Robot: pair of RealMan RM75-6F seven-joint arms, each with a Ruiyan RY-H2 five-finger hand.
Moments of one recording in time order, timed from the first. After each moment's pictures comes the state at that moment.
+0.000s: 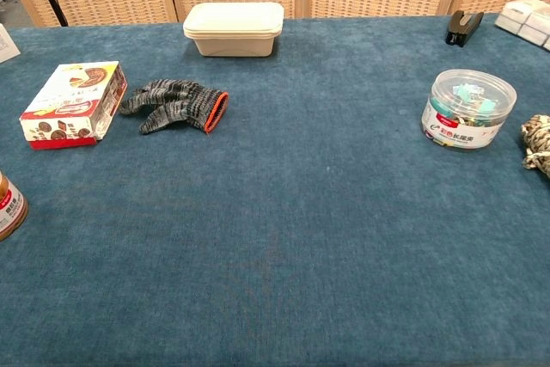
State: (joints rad) left arm -0.36 -1.11 -0.11 -1.53 1.62 1.26 -0.10; right arm 0.08 -1.15 0.11 -1.57 -1.52 1.54 -0.03
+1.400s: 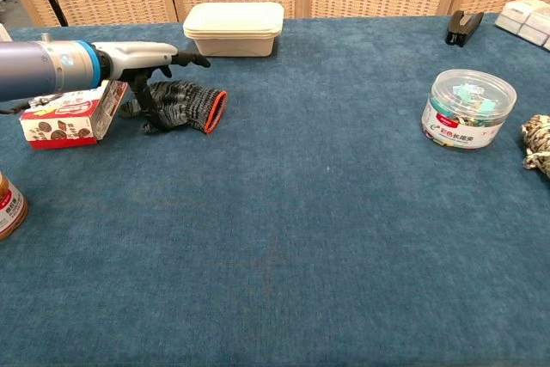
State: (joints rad) left arm -0.98 -1.68 -0.14 -0.80 1.42 0.55 -0.32; right arm 0.12 -1.18 0.16 -1.49 -1.35 1.42 0.00
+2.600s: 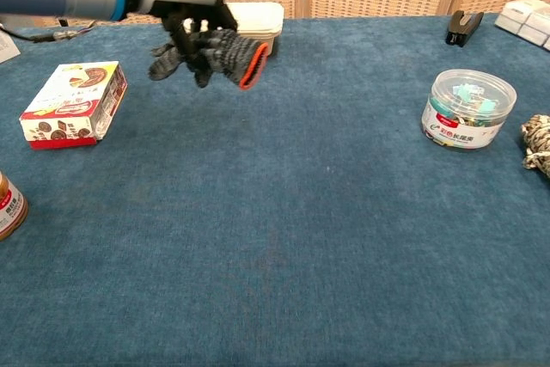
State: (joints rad) left arm -1.13 -1.44 -0.18 -1.15 1.43 0.50 -0.33; right arm 0.24 -1.14 0.06 -1.44 -1.69 1.39 0.04
